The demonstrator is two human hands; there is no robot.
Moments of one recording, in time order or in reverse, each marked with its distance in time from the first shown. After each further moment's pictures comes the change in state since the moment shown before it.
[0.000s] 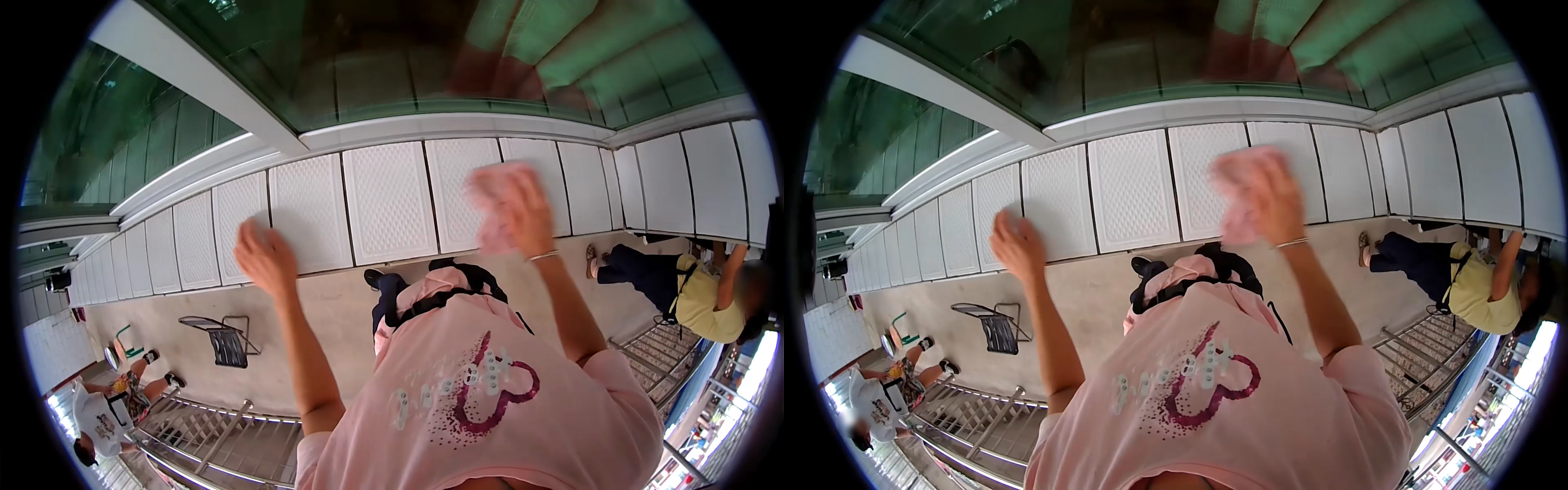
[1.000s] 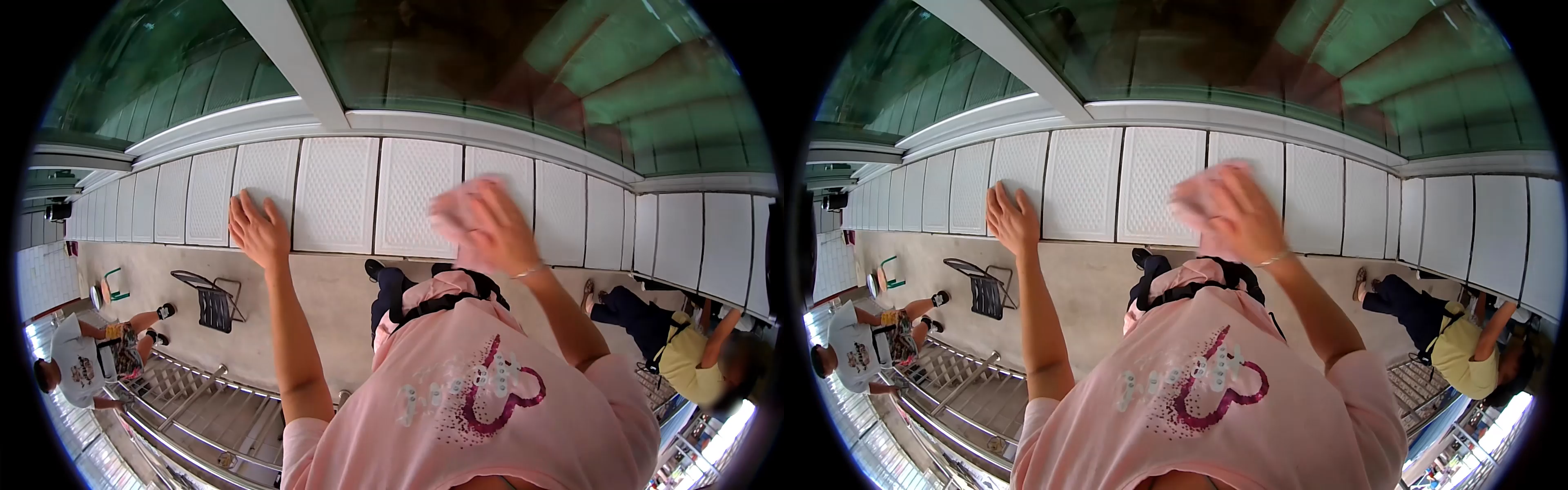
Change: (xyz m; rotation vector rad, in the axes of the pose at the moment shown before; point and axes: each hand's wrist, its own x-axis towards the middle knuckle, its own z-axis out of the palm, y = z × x) left_hand -0.002 -0.062 -0.005 0.157 -0.038 -0.216; right_hand 0.024 -0.092 0.011 0.192 -0.300 -0.273
